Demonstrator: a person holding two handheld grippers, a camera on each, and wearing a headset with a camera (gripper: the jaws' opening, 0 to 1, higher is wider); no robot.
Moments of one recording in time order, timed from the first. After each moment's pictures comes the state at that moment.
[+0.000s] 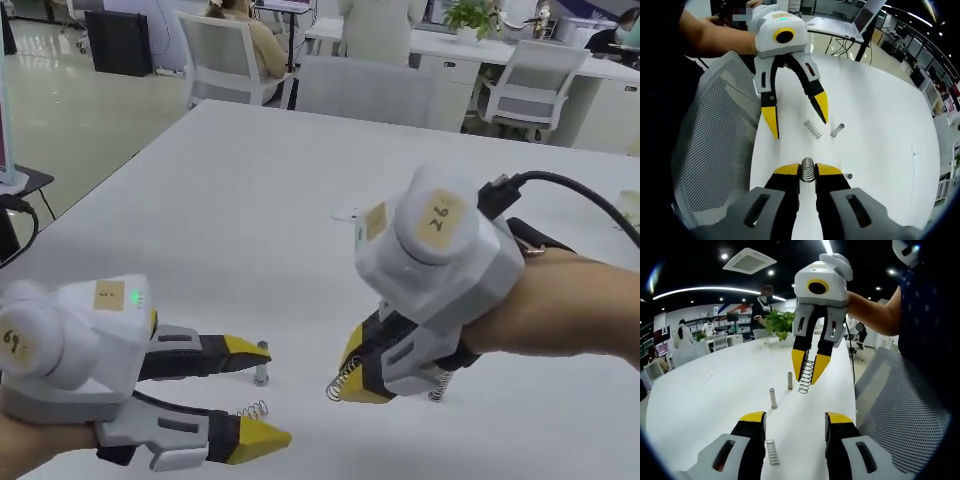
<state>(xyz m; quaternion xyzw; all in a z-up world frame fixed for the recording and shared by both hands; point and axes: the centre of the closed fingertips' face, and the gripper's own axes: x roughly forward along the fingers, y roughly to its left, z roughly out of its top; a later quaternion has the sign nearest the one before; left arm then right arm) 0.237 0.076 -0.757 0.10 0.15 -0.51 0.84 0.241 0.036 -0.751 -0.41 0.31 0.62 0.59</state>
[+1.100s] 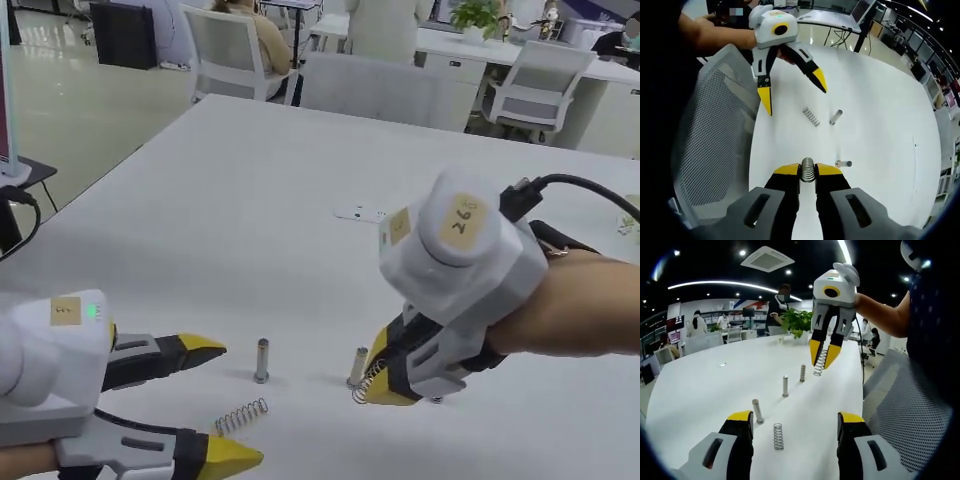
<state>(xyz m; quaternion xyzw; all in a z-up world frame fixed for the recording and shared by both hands) 0.238 0.102 -0.772 0.06 0.17 -0.46 0.87 0.249 0.016 -0.757 -0.42 0.34 0.61 0.58</state>
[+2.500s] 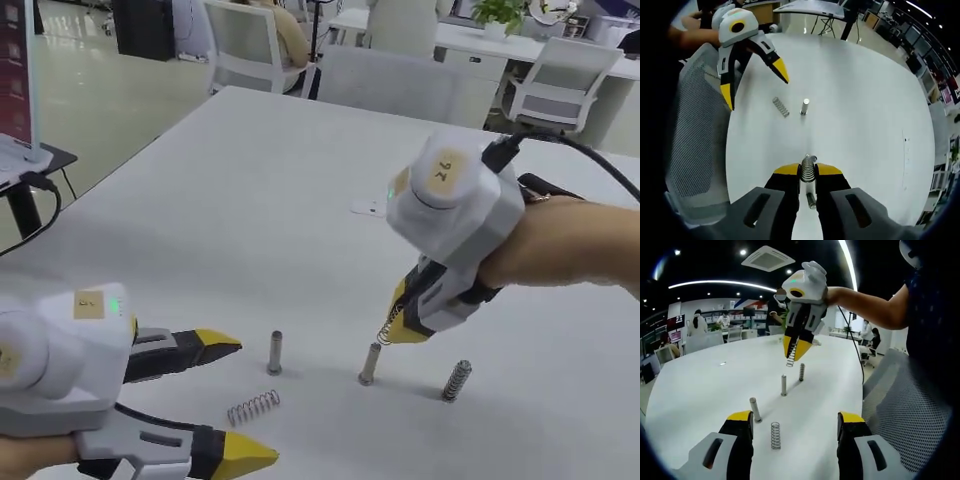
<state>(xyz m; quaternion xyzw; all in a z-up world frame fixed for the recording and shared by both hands) 0.237 0.102 -0.777 0.06 0.17 -0.45 0.87 0.315 0.014 -0.764 -0.45 0.36 0.57 0.59</state>
